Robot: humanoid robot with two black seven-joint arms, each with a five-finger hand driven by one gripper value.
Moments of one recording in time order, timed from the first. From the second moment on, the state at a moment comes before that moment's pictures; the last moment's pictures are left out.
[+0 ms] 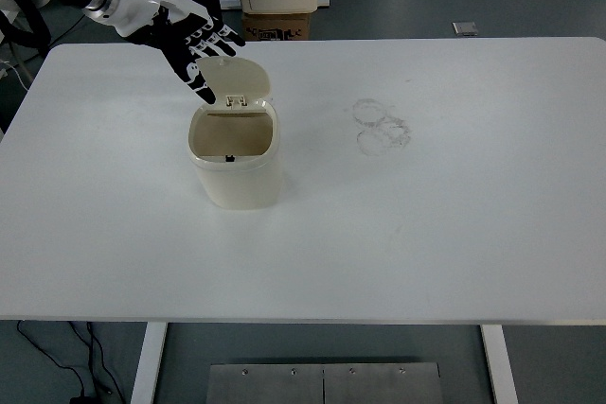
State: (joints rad) left arm -1.80 0.45 0.52 -0.89 0.16 -0.61 0.17; right arm 0.03 0.00 0.28 0.09 -0.33 0.06 0.02
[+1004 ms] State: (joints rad) left arm -1.82 0.46 0.48 -1.07 0.15 -0.61 0.36; right arm 0.03 0.00 0.28 0.09 -0.33 0.06 0.02
